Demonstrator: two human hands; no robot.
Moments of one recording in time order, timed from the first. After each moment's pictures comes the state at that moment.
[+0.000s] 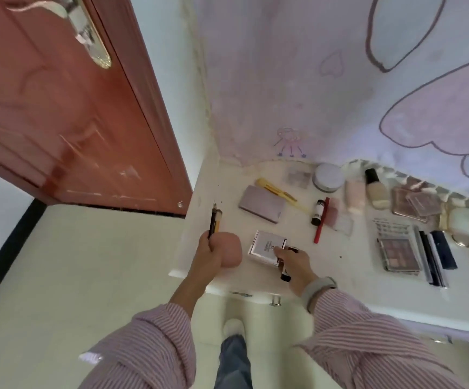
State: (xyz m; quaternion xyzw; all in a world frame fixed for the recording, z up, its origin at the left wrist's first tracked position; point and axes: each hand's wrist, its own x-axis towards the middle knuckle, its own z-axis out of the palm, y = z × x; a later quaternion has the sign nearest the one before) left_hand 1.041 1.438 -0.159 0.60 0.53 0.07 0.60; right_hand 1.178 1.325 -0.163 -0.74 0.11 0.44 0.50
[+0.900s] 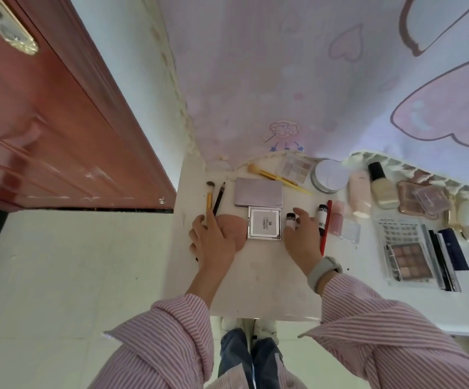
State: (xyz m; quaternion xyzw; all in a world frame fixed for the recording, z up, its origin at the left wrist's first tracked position) left_hand 1.123 1.485 -0.176 0.76 0.55 -0.02 0.35; right_hand 1.242 1.380 -0.171 -0.89 -0.07 0.28 0.35
